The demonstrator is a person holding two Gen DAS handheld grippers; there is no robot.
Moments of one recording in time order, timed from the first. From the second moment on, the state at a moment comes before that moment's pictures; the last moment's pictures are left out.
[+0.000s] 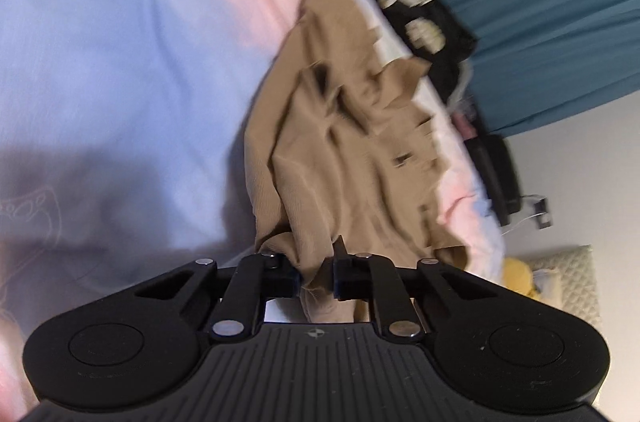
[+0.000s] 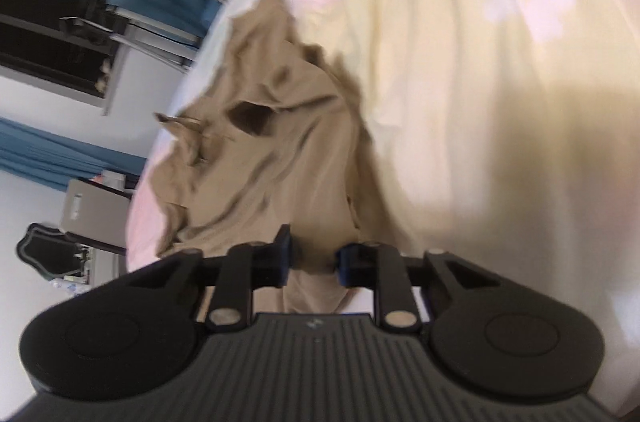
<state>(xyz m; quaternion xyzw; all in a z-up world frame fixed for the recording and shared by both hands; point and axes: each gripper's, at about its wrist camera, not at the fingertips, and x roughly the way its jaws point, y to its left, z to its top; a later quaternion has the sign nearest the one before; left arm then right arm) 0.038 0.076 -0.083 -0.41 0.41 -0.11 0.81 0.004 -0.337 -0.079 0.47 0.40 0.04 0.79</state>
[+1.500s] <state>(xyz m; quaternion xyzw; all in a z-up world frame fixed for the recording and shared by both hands) 0.063 0.081 -0.009 -0.42 0.34 -0.02 0.84 0.035 -0.340 -0.019 0.53 0.35 0.00 0.77</state>
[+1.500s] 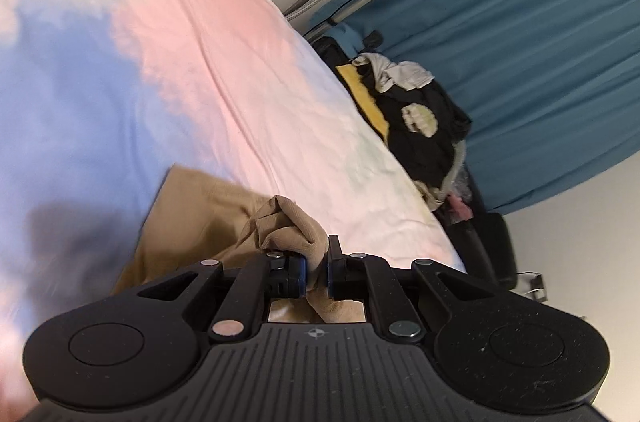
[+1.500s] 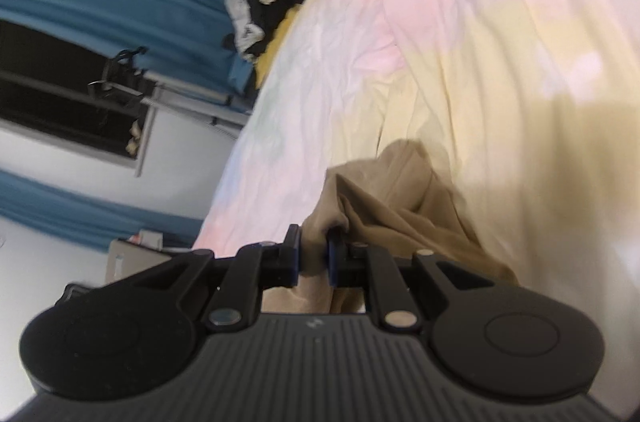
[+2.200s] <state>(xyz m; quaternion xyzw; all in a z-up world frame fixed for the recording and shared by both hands) 0.122 0.072 -0.062 -0.34 0.35 -0.05 0.87 0.110 -0.344 -0.081 0.50 0.39 0.00 0.77</state>
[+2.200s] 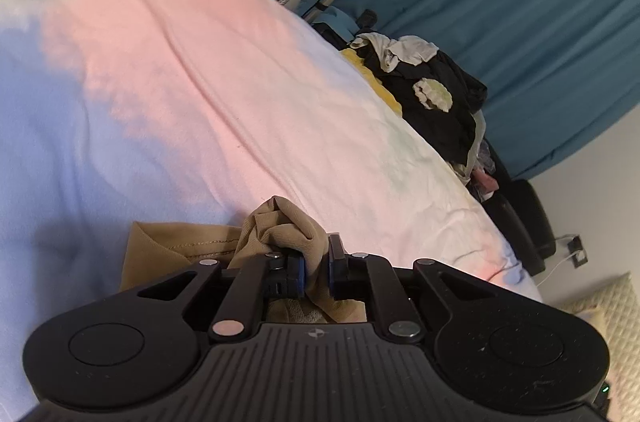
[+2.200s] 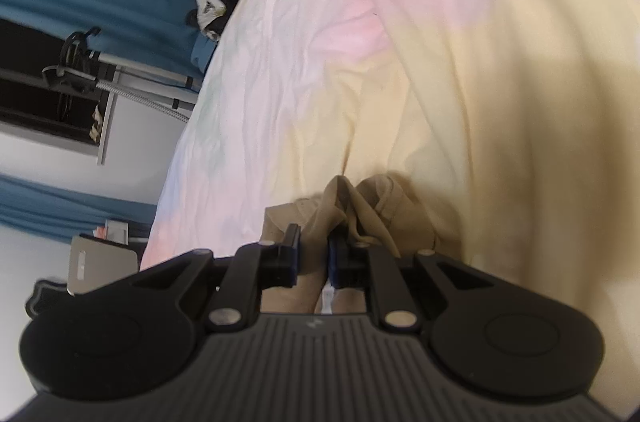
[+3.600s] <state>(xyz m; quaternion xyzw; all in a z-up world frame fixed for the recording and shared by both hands) 0.103 0.017 -0.057 -0.06 0.32 -0.06 0.95 0.113 -0.261 -0.072 0.07 0.32 0.08 0.94</state>
